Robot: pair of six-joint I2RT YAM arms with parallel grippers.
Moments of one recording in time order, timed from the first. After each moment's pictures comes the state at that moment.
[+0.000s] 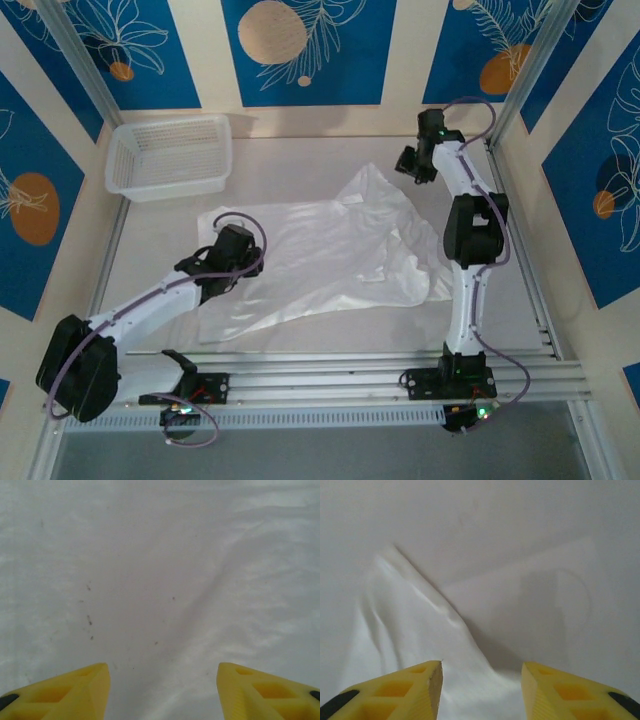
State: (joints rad) left arm -0.56 1.21 0.70 -0.39 -0.27 -0.57; right arm 0.05 2.25 2.00 -0.88 -0.08 0.41
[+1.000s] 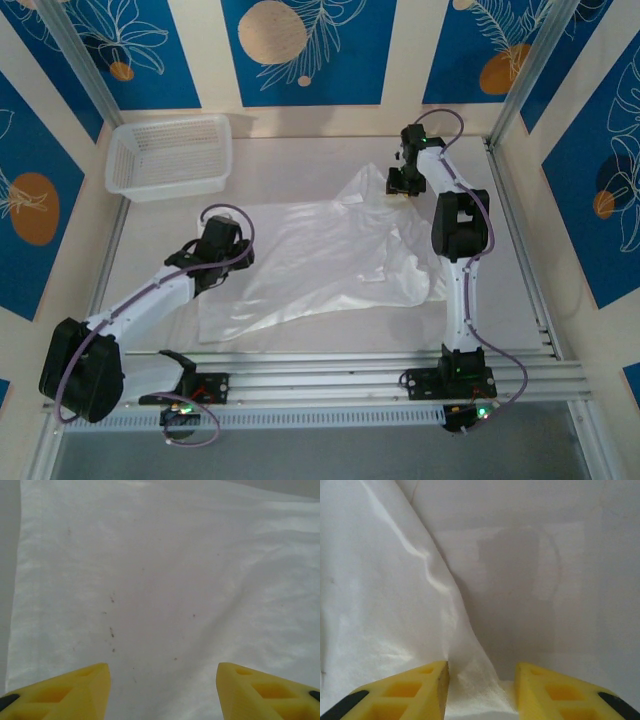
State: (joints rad) left arm -0.43 1.21 0.73 -0.41 -0.21 -0.56; right arm 0.09 2.45 2.16 -1.02 -0.08 0.16
